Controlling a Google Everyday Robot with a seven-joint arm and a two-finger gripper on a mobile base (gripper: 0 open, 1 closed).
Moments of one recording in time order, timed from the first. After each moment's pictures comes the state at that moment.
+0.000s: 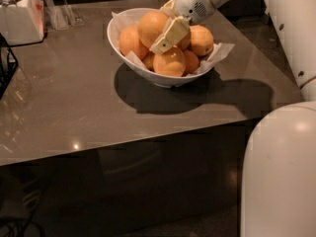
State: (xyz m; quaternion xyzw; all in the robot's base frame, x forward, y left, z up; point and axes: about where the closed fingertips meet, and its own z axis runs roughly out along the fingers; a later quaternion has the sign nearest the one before) arm 0.652 -0.014 0.960 -0.65 0.64 0.27 0.32
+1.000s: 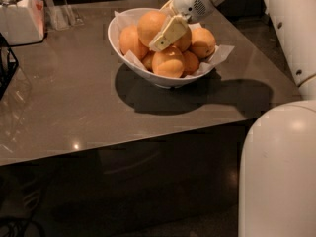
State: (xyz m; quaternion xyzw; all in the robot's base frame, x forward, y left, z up) arm 0.652 -0.014 0.965 -0.65 0.64 0.27 0.32
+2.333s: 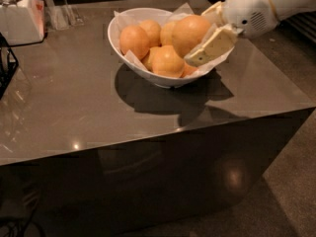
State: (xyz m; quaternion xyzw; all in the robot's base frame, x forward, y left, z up) arm 0.548 -0.088 1.001 -0.60 0.67 0.21 0.39
